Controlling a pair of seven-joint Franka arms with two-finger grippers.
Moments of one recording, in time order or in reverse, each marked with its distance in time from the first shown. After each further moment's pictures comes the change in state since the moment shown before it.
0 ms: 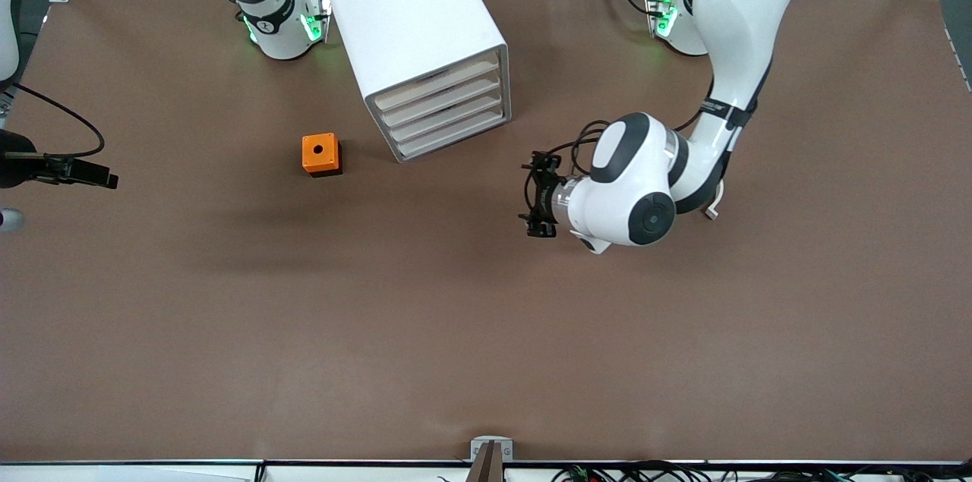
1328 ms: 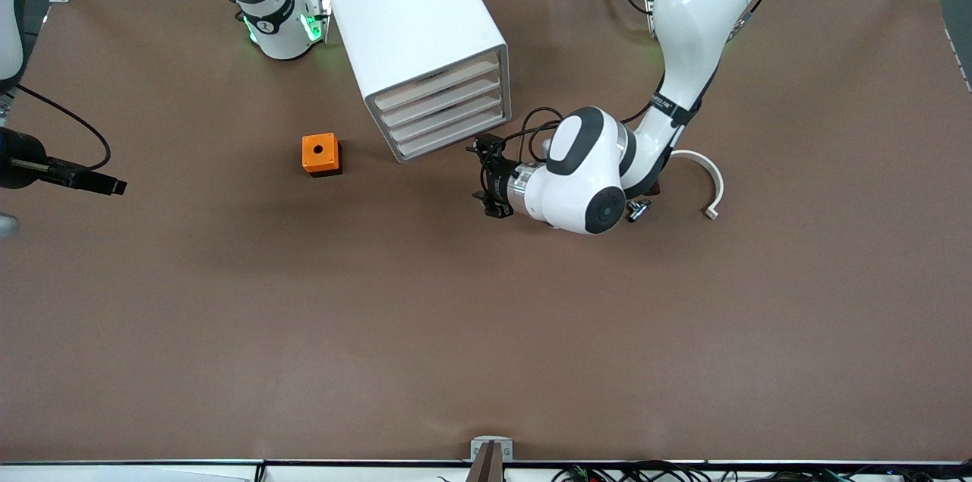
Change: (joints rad) left arm -0.083 0.058 0.000 0.000 -0.221 0.052 -0.168; right arm 0.003 0.000 0.018 -0.002 0.032 -0.007 0.229
